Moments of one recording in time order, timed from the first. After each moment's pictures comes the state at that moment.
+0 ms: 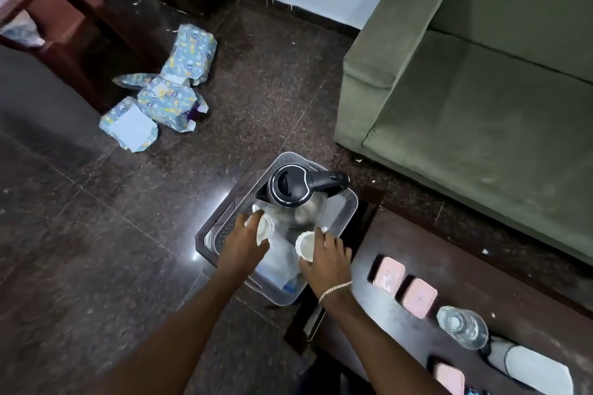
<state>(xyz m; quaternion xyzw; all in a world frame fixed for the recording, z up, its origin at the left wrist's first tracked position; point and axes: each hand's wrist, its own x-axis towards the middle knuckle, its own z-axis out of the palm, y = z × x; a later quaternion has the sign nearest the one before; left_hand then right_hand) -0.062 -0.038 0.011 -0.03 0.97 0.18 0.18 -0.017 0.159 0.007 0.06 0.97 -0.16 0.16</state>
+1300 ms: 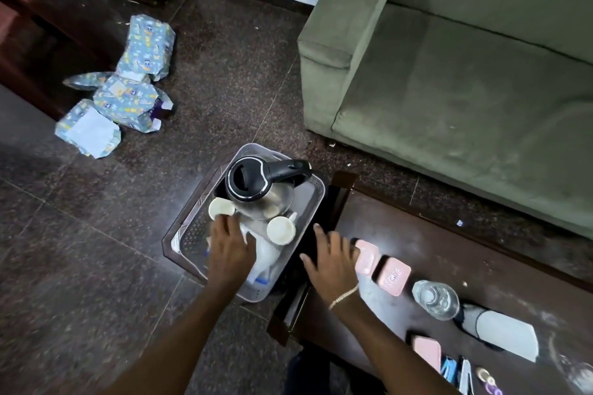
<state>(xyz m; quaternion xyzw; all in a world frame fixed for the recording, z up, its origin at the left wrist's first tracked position) -0.039 0.014 -0.007 0.02 0.98 0.19 -0.04 0.019 0.227 -0.016 0.08 0.98 -0.13 0.09</state>
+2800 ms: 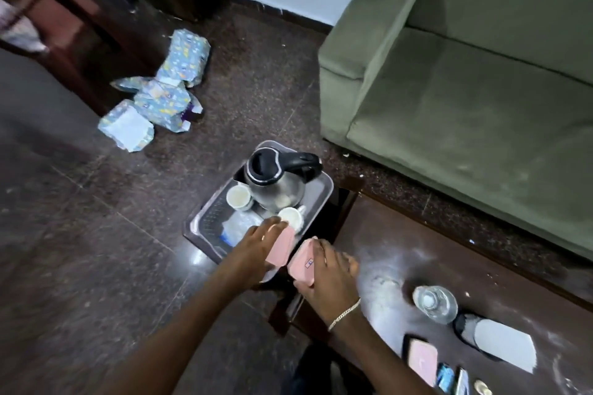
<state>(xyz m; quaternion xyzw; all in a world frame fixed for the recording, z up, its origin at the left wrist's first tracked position) 0.004 0.027 0.049 0.21 0.94 0.18 0.21 0.071 0.232 0.055 0.00 0.97 -0.18 0.15</state>
